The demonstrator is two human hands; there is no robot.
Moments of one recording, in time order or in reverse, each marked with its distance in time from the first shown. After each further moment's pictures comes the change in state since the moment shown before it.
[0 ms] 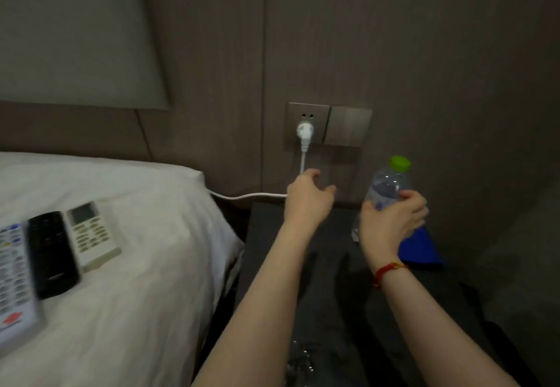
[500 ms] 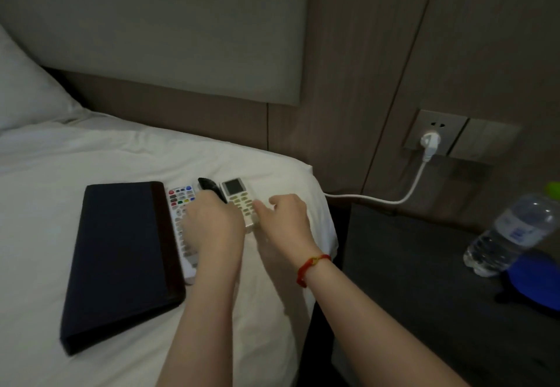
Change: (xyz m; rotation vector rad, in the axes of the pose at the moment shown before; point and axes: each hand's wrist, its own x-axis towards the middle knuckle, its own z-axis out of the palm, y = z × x) left_hand -0.088 -0.124 -0.234 0.346 0.724 -0.525; right_hand -0.240 -0.106 0.109 -0.093 -1.080 -0.450
